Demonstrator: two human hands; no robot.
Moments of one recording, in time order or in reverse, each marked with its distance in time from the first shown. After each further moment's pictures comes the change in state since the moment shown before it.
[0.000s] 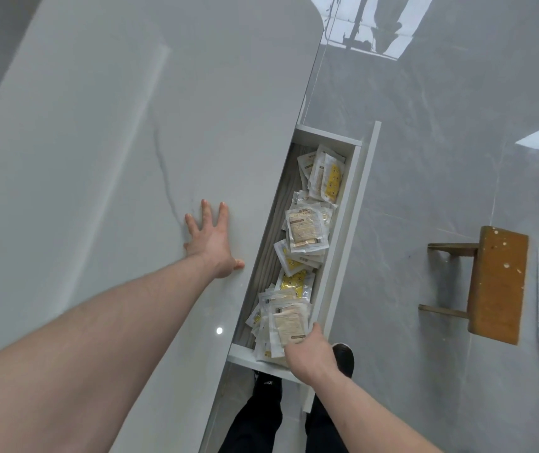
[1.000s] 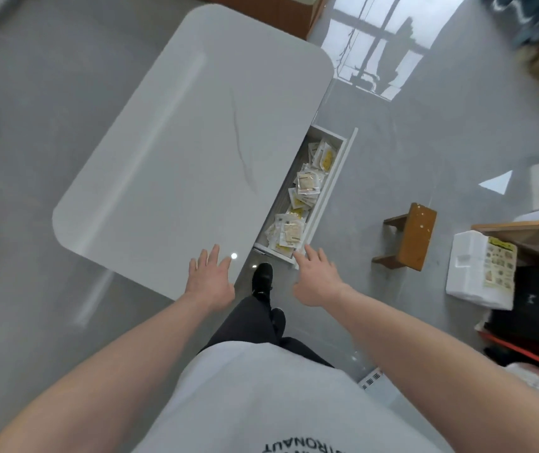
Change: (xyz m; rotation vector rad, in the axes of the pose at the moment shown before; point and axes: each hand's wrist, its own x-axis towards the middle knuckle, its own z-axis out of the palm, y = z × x) left_hand -0.479 -0.138 0.046 0.024 -0.022 0.094; right_hand -0.363 0.103 -0.007 -0.947 0.129 -0.551
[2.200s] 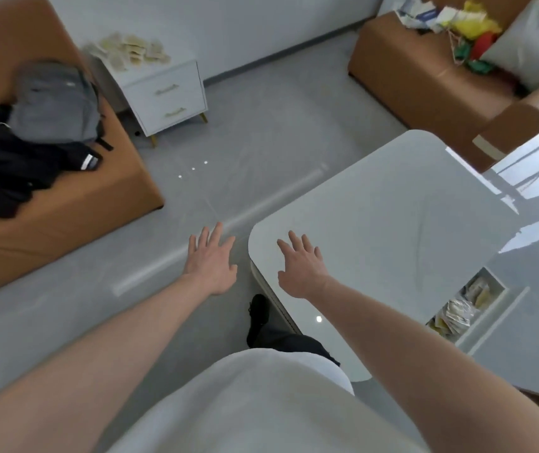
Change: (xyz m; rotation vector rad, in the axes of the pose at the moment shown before) left_hand -0.161 -0.532 -0.048 -0.282 0.360 -0.350; right_hand 0.023 -0.592 0.033 -0.424 0.223 -0.492
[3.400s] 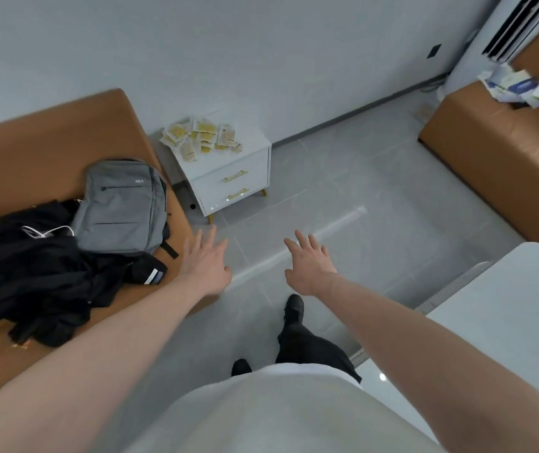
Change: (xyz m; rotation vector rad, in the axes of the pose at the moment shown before) left_hand 0.395 -0.363 -0.257 -0.005 0.036 -0.119; right_hand 0.479 -0.254 -0.271 -0.050 -0.008 -0.111
